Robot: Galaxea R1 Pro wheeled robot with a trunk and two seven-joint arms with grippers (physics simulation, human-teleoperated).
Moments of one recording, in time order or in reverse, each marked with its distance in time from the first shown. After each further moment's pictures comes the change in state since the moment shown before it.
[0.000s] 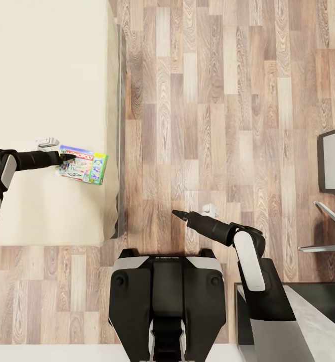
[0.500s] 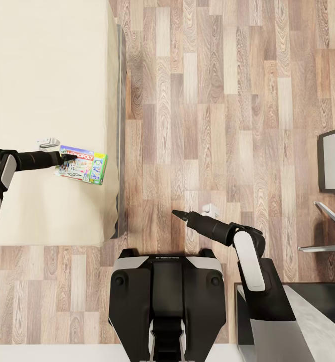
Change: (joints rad) left arm 0.000 0.000 0.001 0.000 0.000 0.023 -0.047; right arm 0.000 0.001 0.001 -0.001 0.000 0.000 0.000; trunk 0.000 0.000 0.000
